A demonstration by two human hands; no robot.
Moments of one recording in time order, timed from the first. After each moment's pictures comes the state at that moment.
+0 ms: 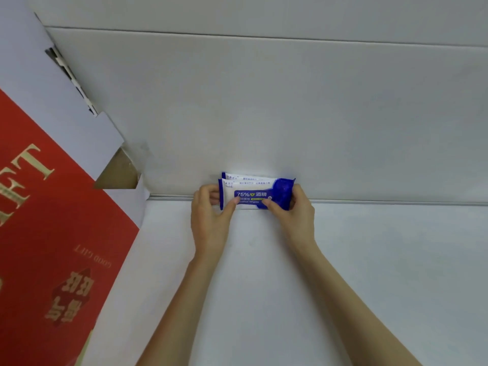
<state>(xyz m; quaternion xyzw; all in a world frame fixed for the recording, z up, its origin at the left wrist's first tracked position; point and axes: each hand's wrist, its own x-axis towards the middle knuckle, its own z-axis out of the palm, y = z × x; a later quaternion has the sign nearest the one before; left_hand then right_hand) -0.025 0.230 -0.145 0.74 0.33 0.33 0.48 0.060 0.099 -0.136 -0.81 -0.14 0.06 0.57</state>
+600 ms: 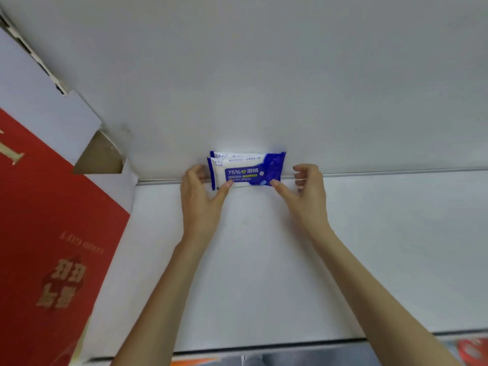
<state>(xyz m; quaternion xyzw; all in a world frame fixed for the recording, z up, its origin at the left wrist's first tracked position) -0.034 0.233 -0.149 0.79 0.32 0.28 0.44 0.058 0.068 -0.133 -0.84 -0.11 0.04 0.53</state>
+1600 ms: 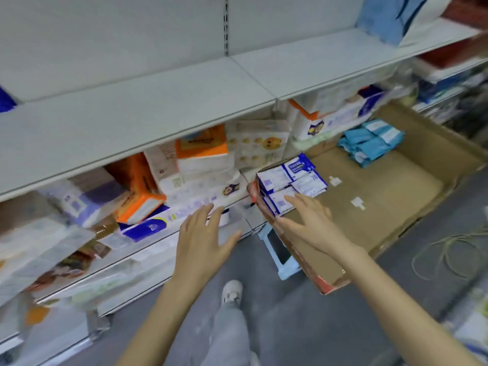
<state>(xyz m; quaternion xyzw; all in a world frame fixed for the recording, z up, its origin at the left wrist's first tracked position) -0.220 -0.308 -0.193 0.98 -0.03 0.05 0.21 -0.176 -0.549 -0.161 -0.97 -0.05 0.16 0.18</state>
